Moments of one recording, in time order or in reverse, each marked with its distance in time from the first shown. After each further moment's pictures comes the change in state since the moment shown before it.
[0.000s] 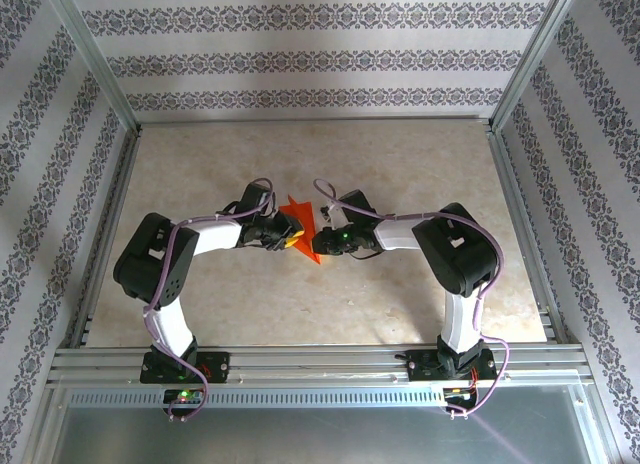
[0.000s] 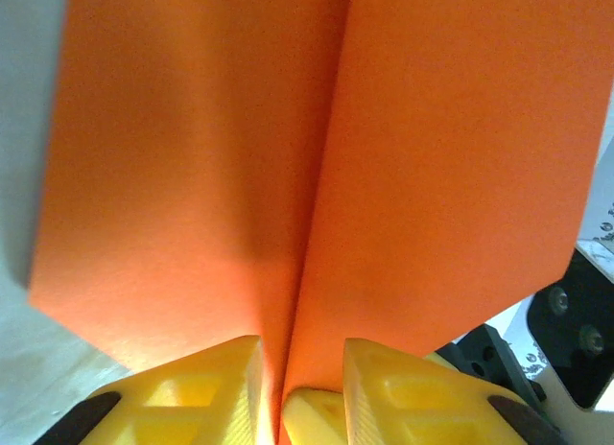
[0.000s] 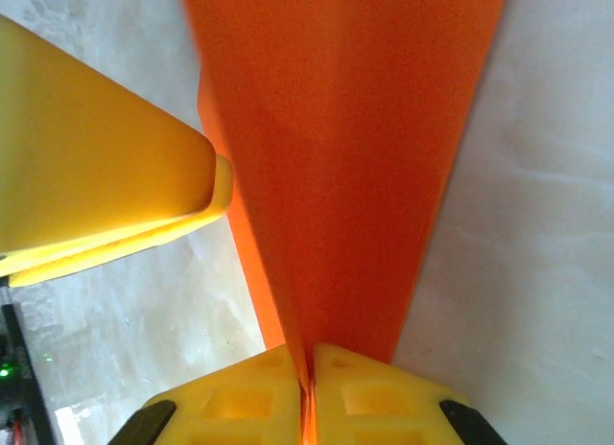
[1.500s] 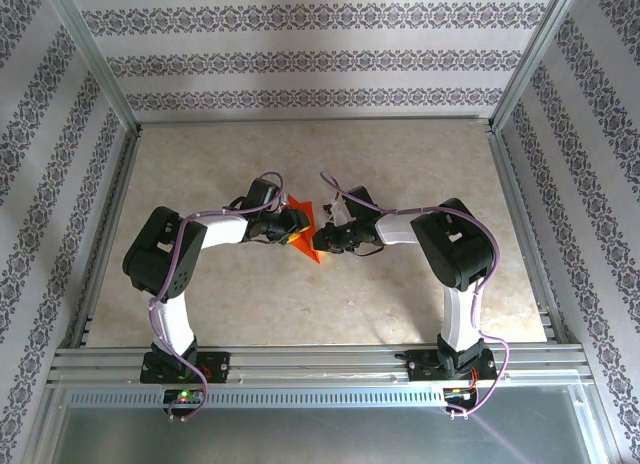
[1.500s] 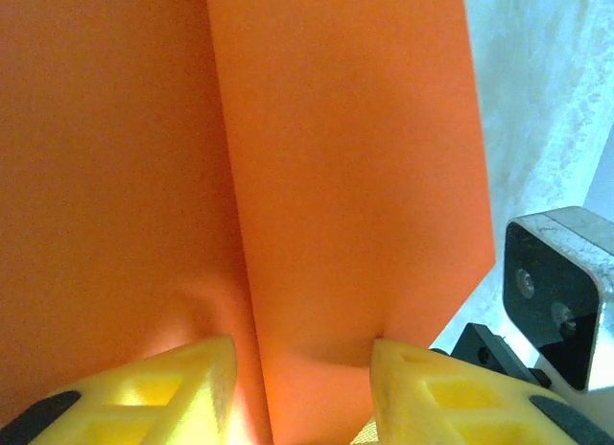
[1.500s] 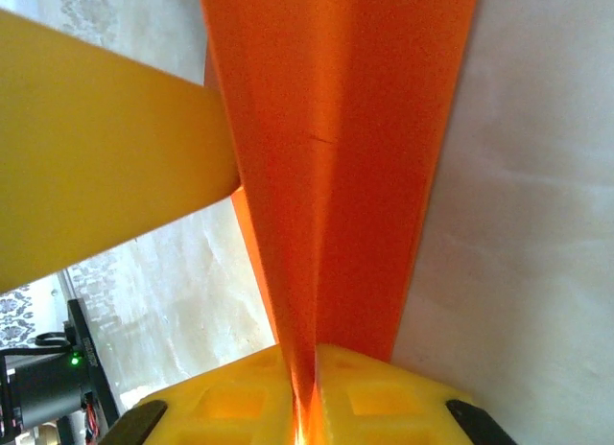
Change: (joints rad) left arm -0.008 0.066 0.070 0.014 -0.008 0.163; right arm -0.033 0.045 0.043 -0.031 -0.112 0.058
